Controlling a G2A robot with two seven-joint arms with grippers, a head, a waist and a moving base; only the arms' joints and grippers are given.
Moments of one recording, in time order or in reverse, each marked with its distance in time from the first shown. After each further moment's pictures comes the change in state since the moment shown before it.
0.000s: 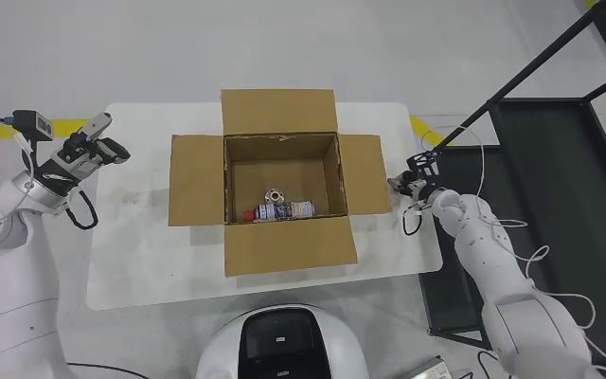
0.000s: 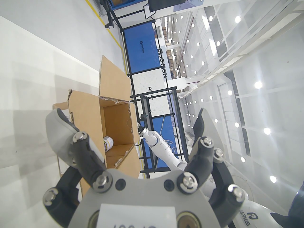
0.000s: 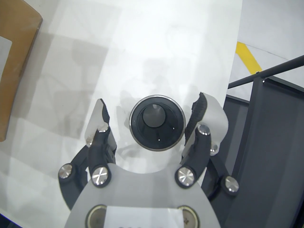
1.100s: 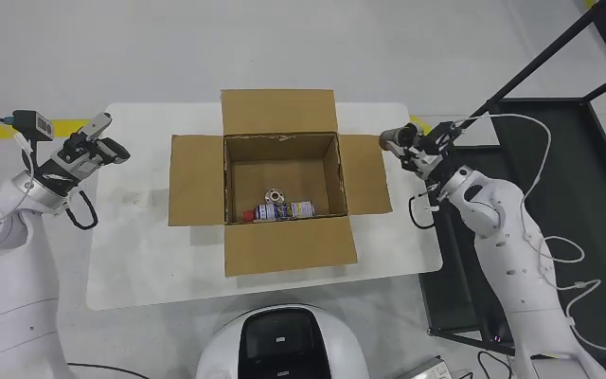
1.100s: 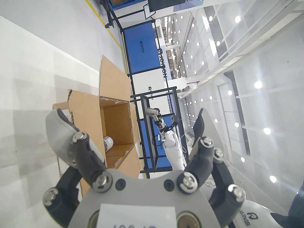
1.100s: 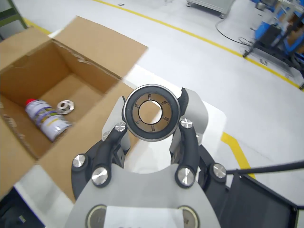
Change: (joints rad) left arm 0.000 0.000 0.000 0.000 0.000 0.000 0.000; right arm -0.365 0.102 0.240 -0.954 0.109 -0.147 0.074
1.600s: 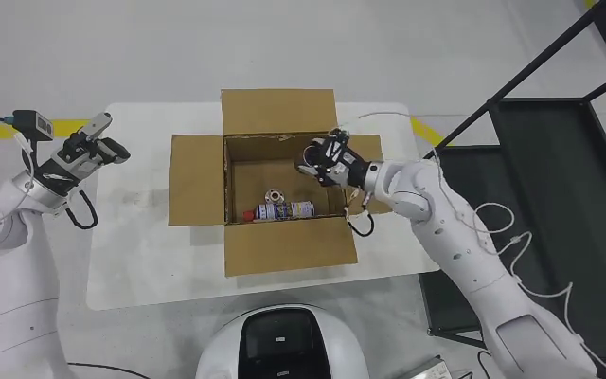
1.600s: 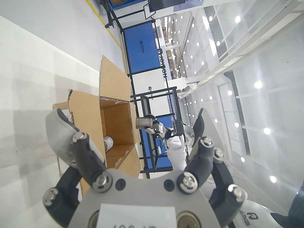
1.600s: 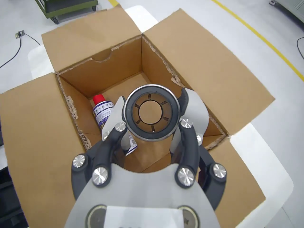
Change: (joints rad) left arm 0.000 0.000 0.000 0.000 0.000 0.000 0.000; right arm 0.296 -0.085 -0.479 0.033 0.031 0.086 0.268
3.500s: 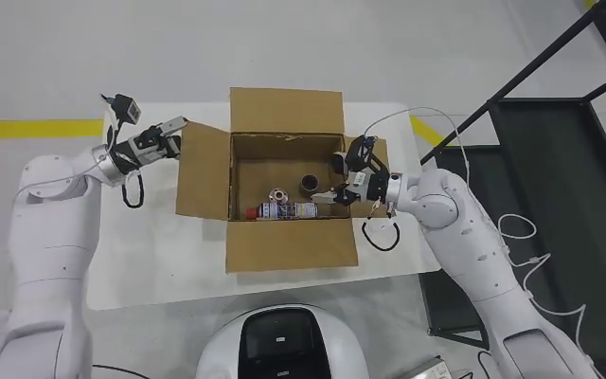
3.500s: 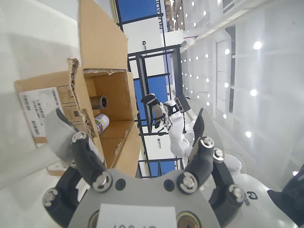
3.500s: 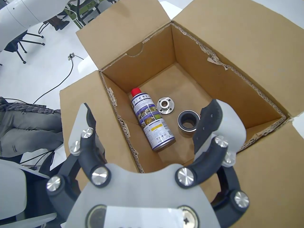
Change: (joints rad) left arm -0.328 -0.017 0.401 0.436 -0.108 -0.176 -0.167; right arm -0.140 0.025 0.190 -0.015 0.400 -0.178 0.195
